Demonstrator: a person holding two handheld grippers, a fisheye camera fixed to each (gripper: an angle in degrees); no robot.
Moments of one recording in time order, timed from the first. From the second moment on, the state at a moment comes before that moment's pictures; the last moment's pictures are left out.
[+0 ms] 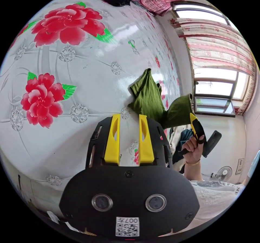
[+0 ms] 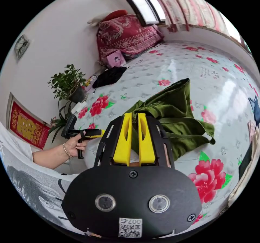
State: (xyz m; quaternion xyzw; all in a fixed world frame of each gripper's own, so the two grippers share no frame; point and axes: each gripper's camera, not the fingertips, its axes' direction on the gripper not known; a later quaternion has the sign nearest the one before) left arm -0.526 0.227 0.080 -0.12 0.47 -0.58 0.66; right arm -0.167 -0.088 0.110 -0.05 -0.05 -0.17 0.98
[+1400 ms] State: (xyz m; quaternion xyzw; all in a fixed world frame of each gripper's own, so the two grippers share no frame) left arm -0.583 0.010 0.252 -0.06 0.31 -0.44 0.84; right arm -0.068 -0.365 0.243 -0.04 0.06 -0.05 1.00
